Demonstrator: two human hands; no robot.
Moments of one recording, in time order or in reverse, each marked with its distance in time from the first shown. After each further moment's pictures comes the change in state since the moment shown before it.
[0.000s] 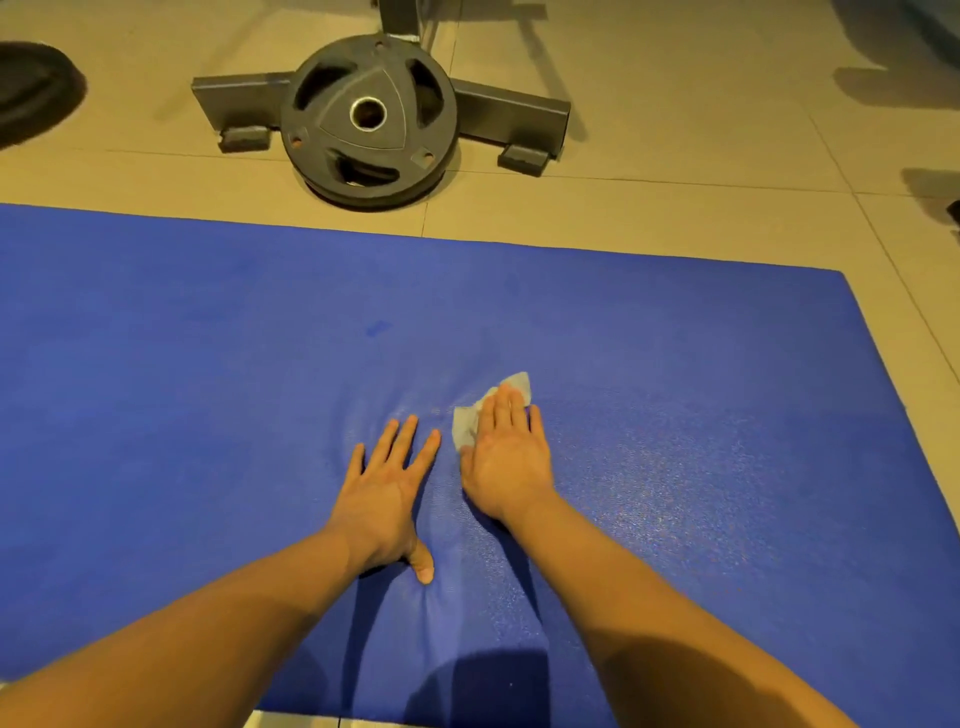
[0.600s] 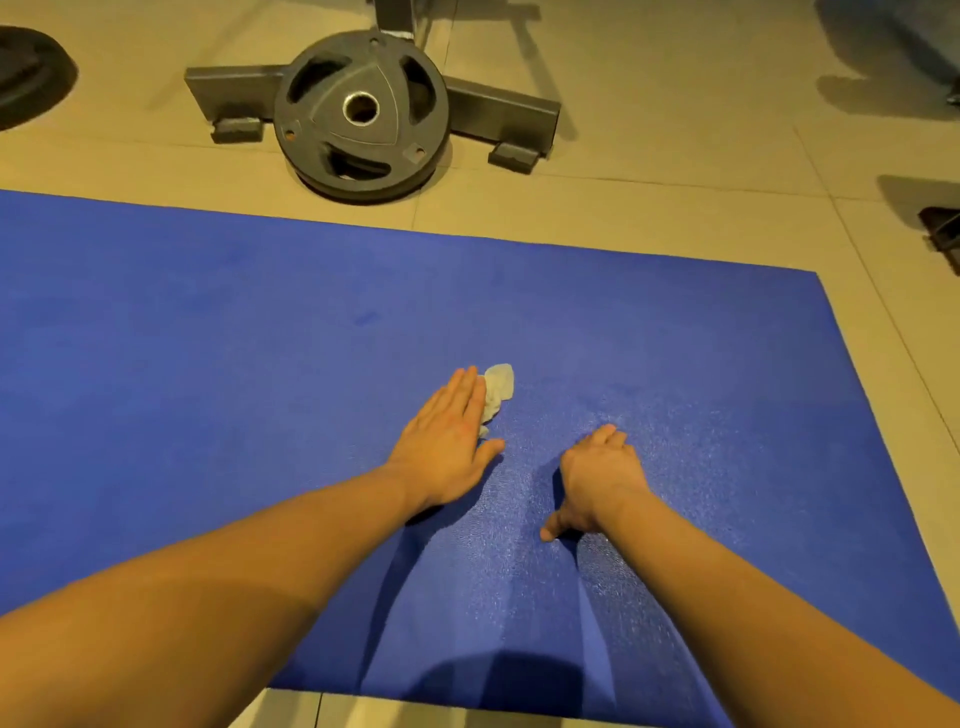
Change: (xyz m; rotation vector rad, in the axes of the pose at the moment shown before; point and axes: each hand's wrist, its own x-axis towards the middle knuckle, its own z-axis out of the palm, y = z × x) left_hand 0.042 0.060 -0.026 -0.134 0.293 0.215; right_hand -0.060 0.081 -0.052 -0.298 -0.427 0.190
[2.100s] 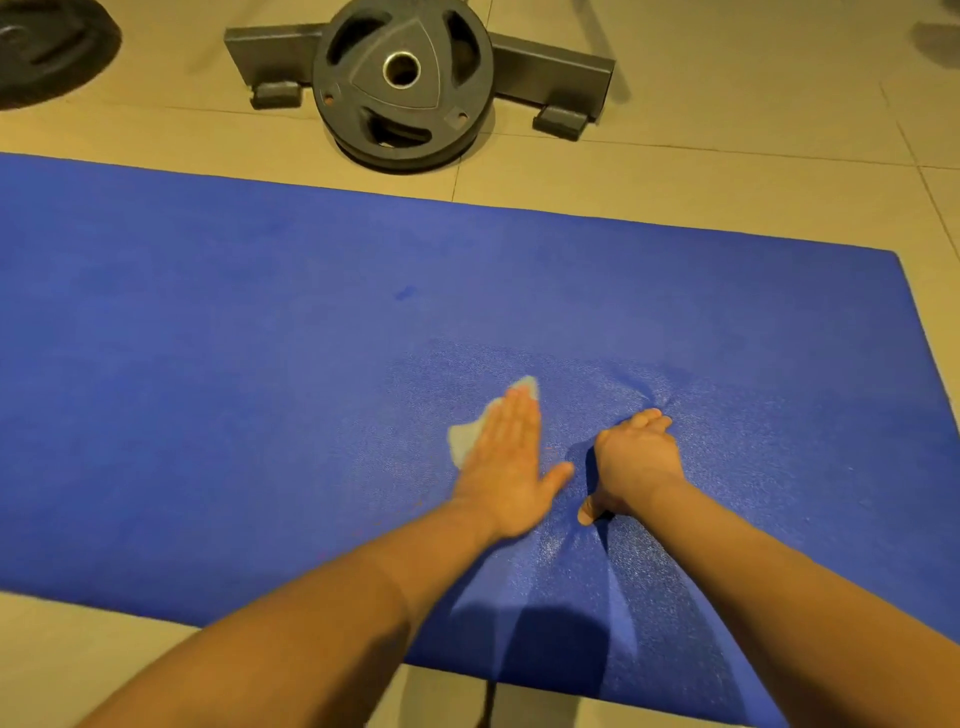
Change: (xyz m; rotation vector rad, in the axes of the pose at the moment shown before) left_hand -0.019 0.027 0.065 -0.139 -0.019 -0.091; right_hand 0.004 -0.015 -0.007 0.034 -0.055 0.073
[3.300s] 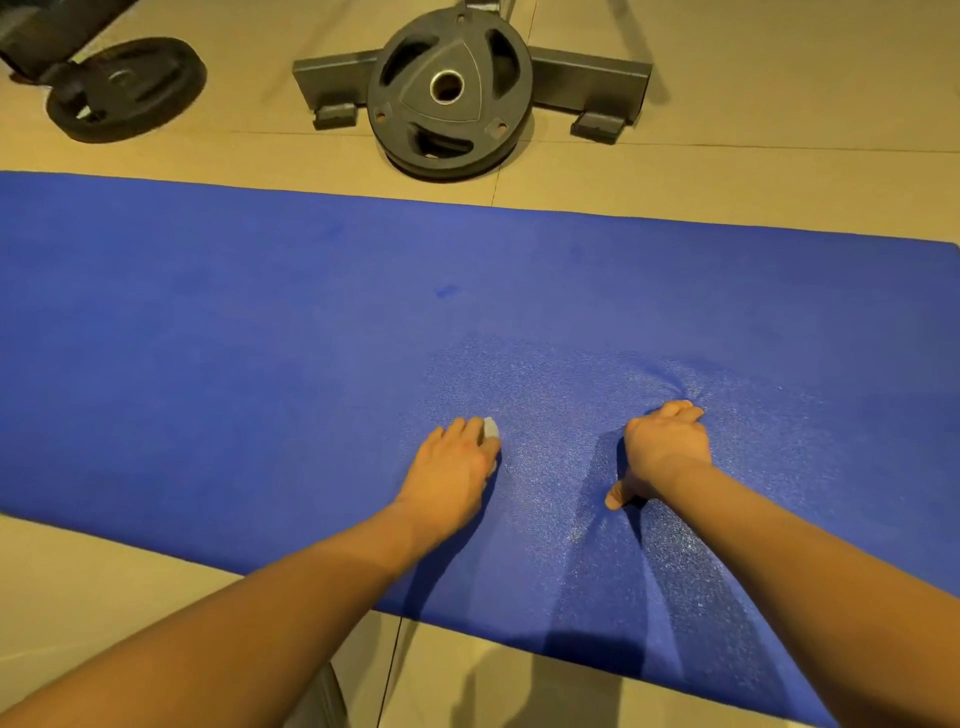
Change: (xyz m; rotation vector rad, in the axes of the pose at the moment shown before) left_hand -0.070 -0.048 -0.051 0.381 0.115 0.042; right_hand -0.005 0.003 0.001 0.041 0.039 0.004
